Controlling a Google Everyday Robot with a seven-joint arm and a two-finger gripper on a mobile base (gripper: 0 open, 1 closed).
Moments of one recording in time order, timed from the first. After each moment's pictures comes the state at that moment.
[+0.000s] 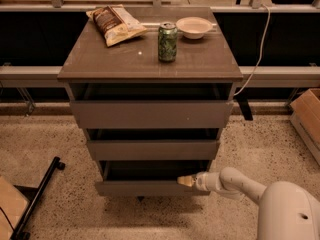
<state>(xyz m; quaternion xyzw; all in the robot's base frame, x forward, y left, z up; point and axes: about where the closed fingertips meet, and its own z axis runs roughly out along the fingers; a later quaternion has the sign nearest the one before) 0.642 -0.143 0.238 -0.10 0.90 0.34 0.26</state>
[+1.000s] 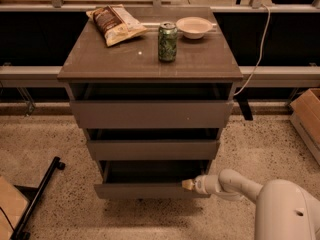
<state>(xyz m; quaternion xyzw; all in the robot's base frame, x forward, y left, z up) 0.625 -0.146 0.224 -0.09 0.91 0.34 0.23</state>
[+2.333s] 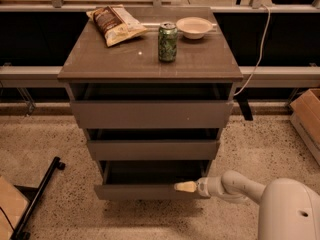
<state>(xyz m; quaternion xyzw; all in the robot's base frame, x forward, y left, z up) 0.608 -0.155 0.227 -0.06 0.91 0.34 0.21</state>
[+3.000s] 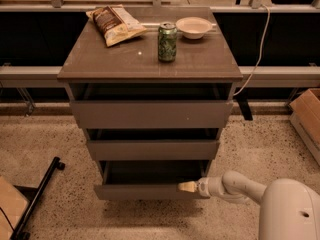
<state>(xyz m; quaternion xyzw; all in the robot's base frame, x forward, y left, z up) 0.608 -0.155 0.227 -0.06 0.91 0.34 0.21</state>
